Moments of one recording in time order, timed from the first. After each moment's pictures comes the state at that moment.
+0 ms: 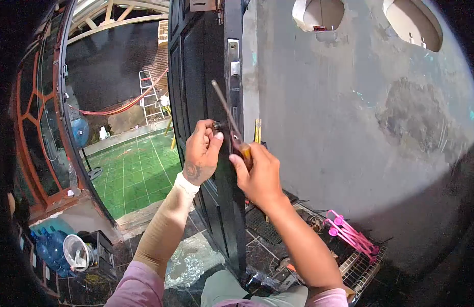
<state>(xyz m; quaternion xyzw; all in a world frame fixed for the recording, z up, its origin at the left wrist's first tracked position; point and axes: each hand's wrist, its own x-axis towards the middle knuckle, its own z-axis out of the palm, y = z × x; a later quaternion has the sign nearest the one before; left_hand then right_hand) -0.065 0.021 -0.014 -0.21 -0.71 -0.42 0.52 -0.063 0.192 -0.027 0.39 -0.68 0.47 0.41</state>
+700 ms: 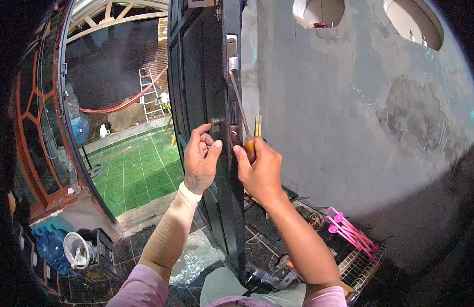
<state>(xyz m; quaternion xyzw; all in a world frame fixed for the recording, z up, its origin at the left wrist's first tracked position) -0.054 0.031 -0.043 -0.22 -0.66 -0.54 0.49 -0.068 0.191 -0.029 0.34 -0.70 0.50 0.38</state>
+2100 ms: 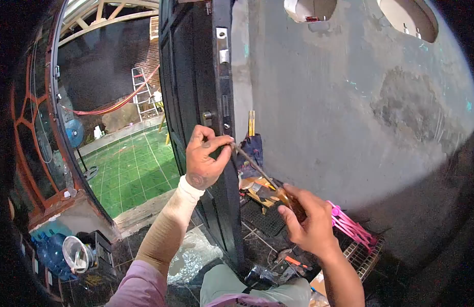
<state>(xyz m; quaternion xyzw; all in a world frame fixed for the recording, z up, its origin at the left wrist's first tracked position) -0.054 0.047 -0.039 -0.26 -0.71 -0.25 0.60 0.004 0.319 -0.074 0.36 -0.77 0.41 0.33</state>
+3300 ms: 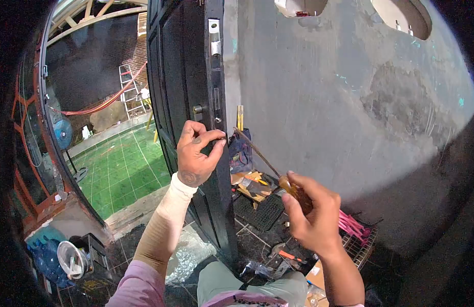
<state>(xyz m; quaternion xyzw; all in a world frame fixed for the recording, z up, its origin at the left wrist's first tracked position) -0.060 0.047 -0.042 -0.27 -0.70 -0.26 0.61 0.019 0.316 -0.062 0.29 -0.74 0.50 0.33</state>
